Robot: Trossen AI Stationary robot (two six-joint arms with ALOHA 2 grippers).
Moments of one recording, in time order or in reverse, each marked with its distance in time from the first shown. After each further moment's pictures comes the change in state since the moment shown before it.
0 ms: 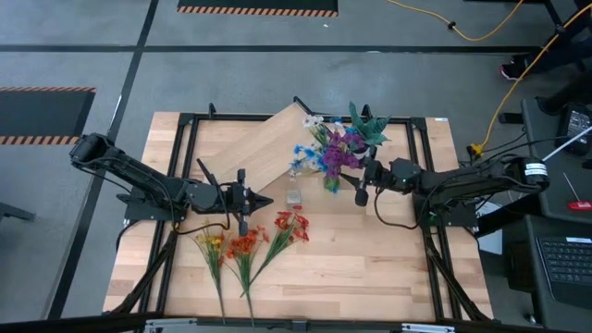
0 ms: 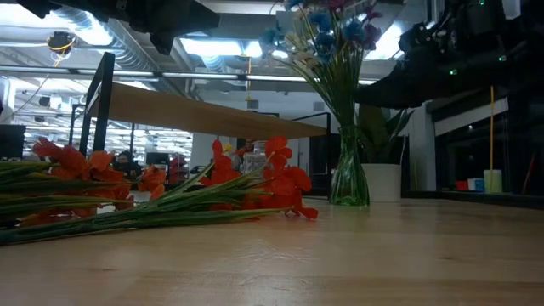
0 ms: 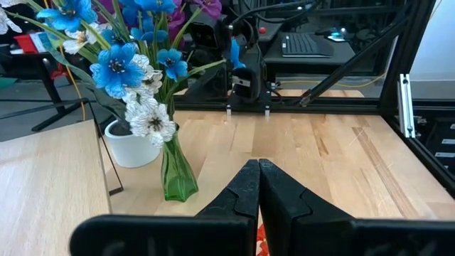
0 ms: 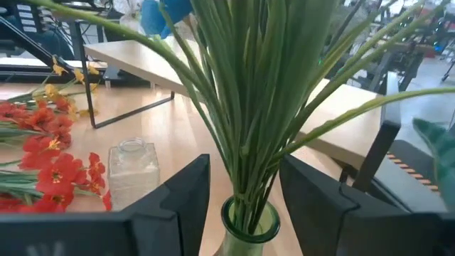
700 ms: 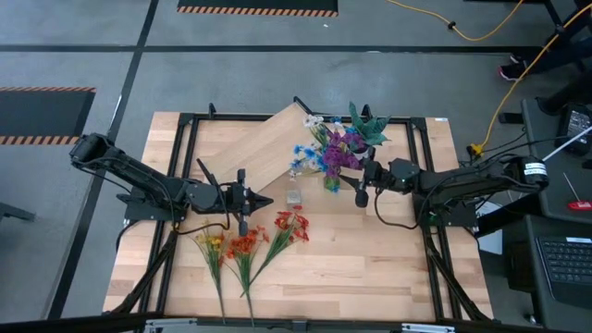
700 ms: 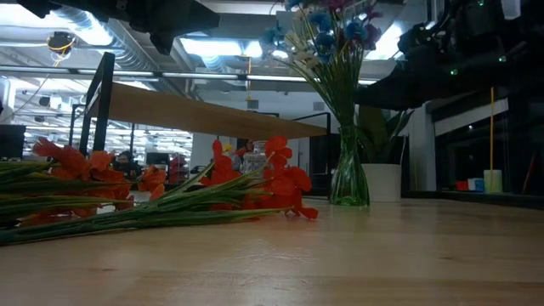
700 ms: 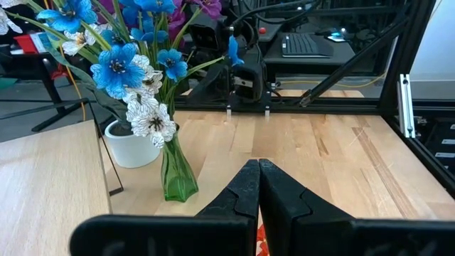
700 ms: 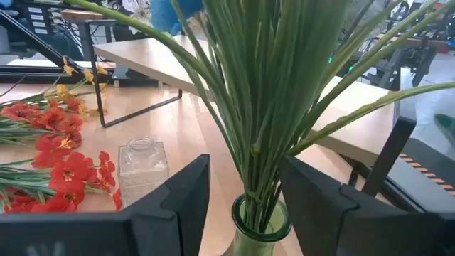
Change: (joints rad) left arm 0.000 0.000 0.000 0.001 0.000 0.001; right arm 0.000 0.013 0.001 0.002 -0.027 0.017
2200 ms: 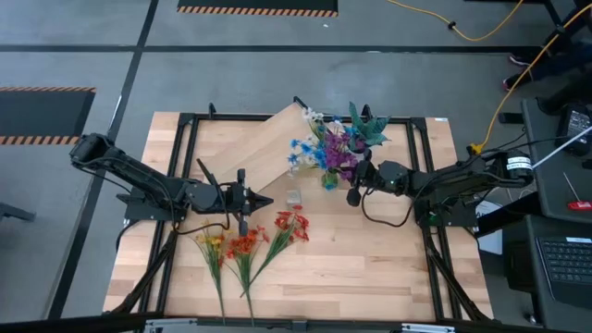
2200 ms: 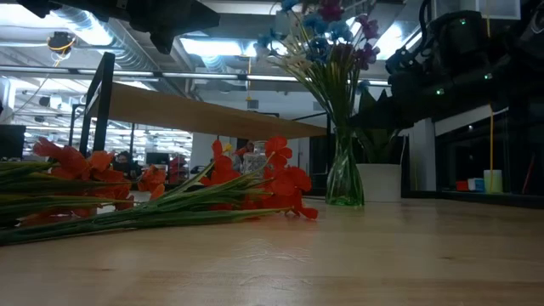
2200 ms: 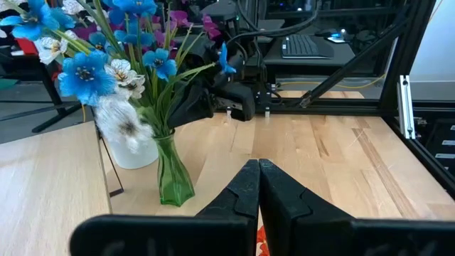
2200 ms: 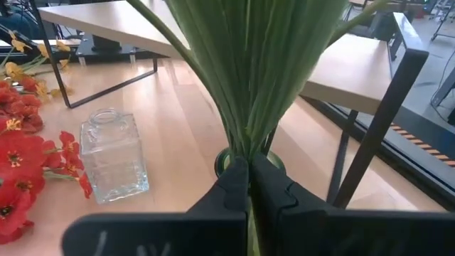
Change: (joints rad) left arm 0.000 0.000 0.000 0.004 0.000 0.002; right arm -0.008 0.198 0.005 0.078 0.079 0.072
